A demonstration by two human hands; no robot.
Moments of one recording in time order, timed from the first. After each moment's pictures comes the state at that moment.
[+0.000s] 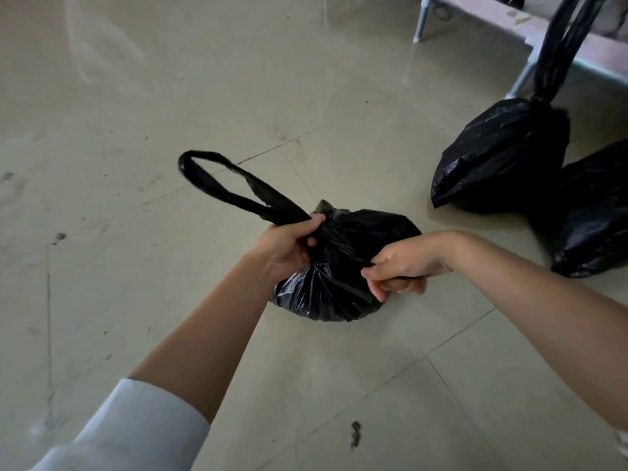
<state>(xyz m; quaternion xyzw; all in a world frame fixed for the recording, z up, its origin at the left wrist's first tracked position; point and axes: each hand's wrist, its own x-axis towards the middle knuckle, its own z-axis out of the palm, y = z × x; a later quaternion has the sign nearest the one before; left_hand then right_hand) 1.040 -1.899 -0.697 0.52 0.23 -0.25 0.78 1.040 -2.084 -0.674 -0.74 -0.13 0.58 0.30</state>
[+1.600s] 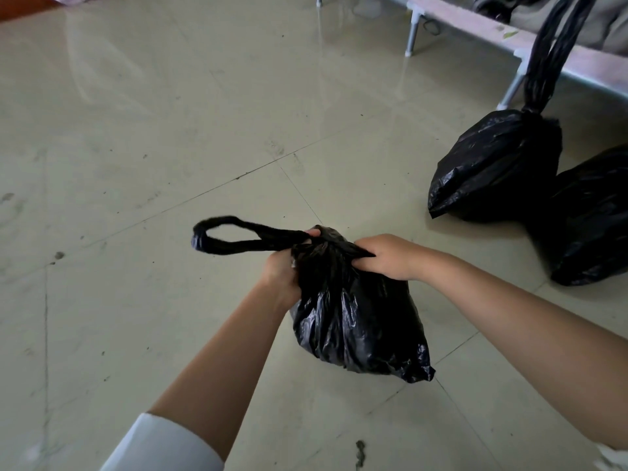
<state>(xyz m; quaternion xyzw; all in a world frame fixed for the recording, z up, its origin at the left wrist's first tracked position) 1.037 -1.909 -0.715 0.43 0.23 -0.20 0.85 1.052 -2.069 -0.693 -0.90 -0.16 0.30 0.28</state>
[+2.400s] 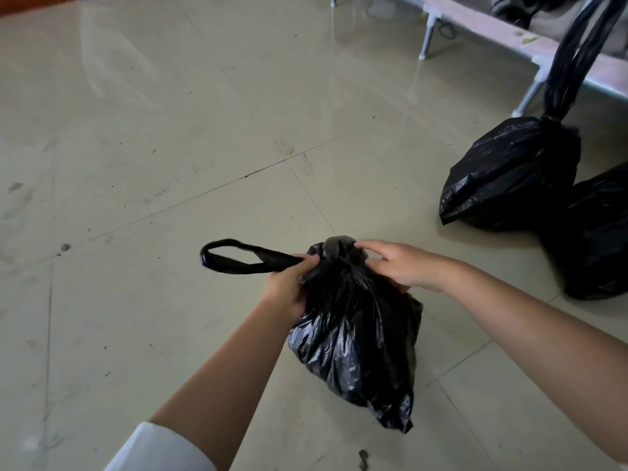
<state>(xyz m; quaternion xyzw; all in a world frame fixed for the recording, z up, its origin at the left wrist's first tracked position) 1.025 -1.898 -0.737 0.44 0.28 -0.16 0.84 1.056 -2.072 -0.710 -0.86 -0.07 0.34 0.36</state>
